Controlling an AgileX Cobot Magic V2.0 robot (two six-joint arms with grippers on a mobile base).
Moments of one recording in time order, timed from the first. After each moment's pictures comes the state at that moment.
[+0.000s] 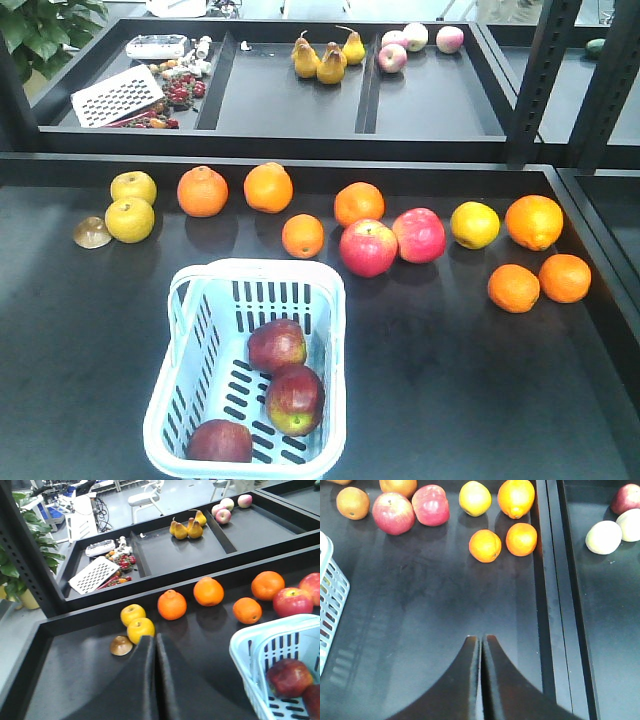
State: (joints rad) left arm -0.49 0.46 -0.76 0.56 0.73 -0.34; right arm 0.04 0.73 -1.01 -0.10 1.14 0.03
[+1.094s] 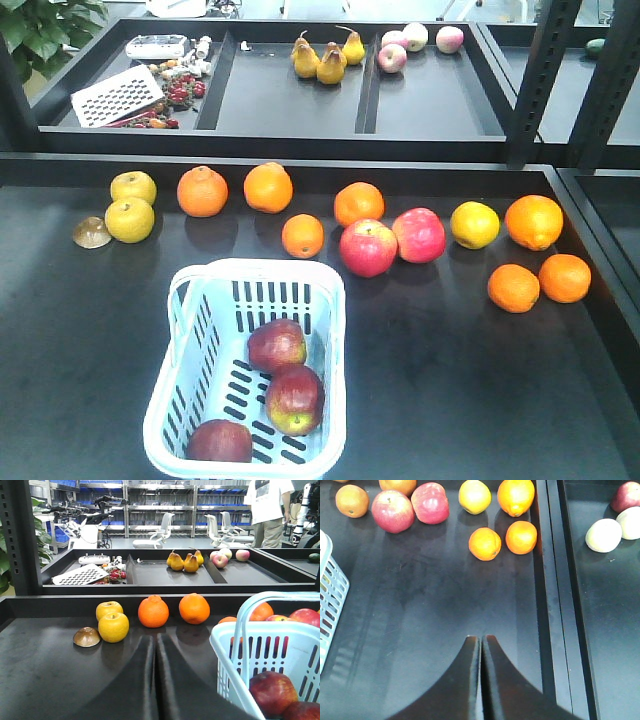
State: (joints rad) left arm -0.10 -0.01 0.02 0.09 0.09 -0.15; right arm 0.04 0.73 -1.01 -0.10 1.14 0.03
